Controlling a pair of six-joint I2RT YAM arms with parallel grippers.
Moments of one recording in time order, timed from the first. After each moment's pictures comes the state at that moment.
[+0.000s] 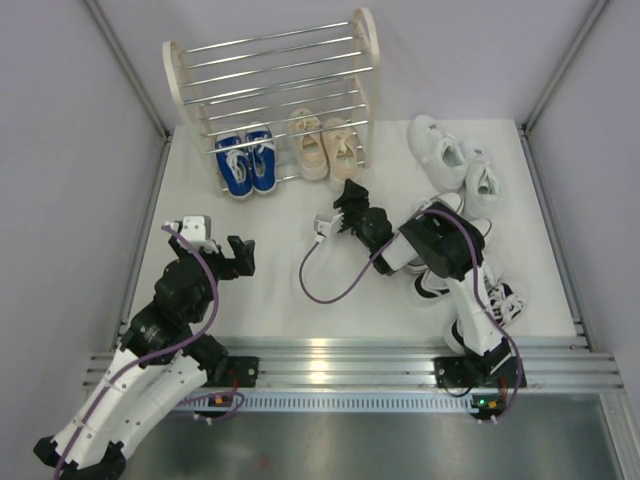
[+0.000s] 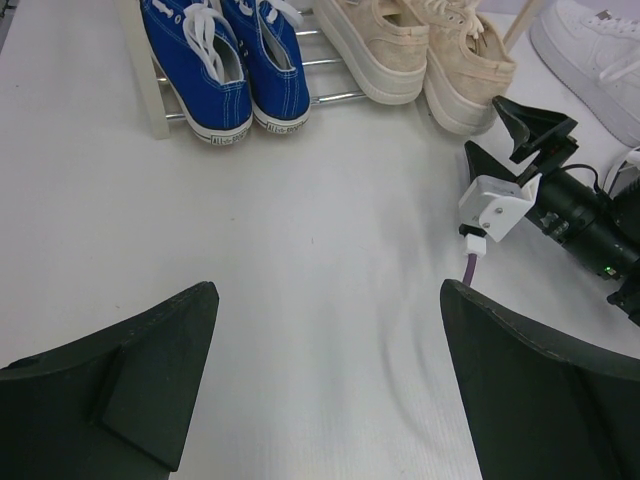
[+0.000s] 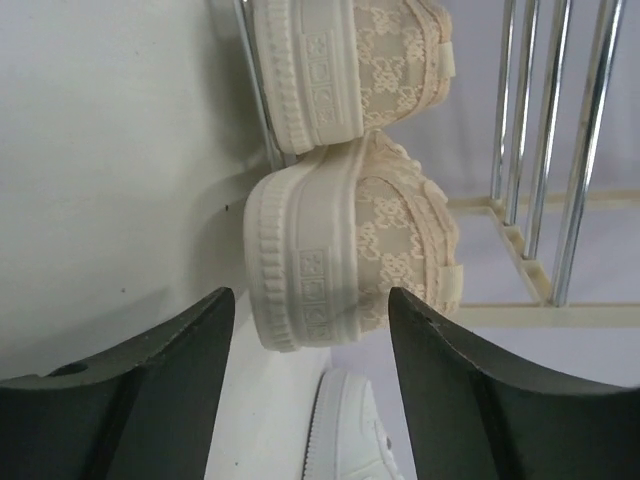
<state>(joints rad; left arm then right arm) -0.60 0.39 0.65 -0.47 -0.44 -0.28 0.66 2.25 0.96 1.22 0.06 -1.39</state>
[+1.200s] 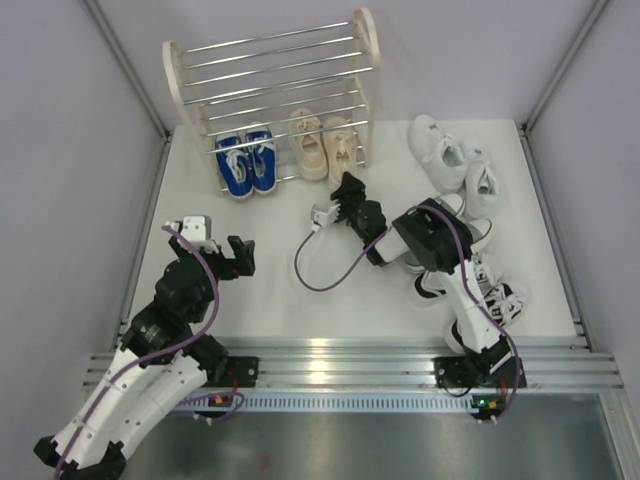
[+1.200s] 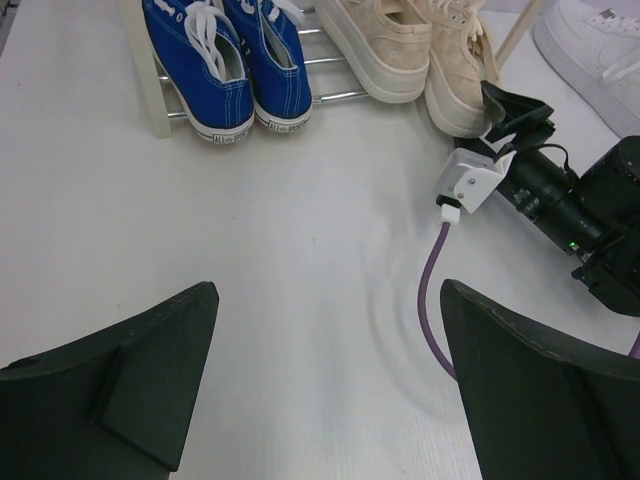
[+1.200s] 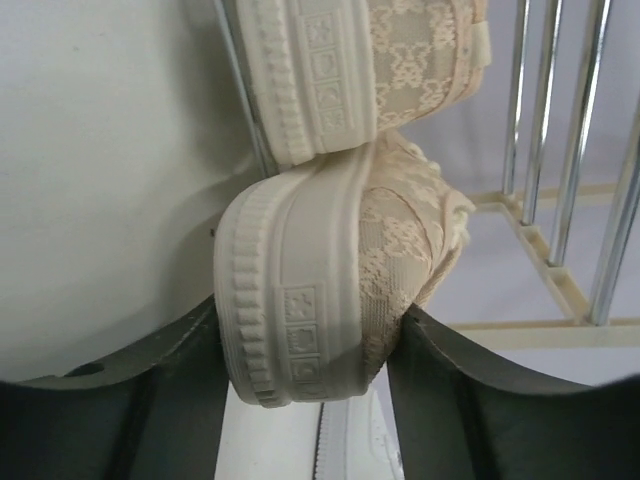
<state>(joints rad) -0.60 0.39 0.64 -0.47 -0.44 -0.28 0.63 2.38 1.14 1.25 0.08 -1.40</state>
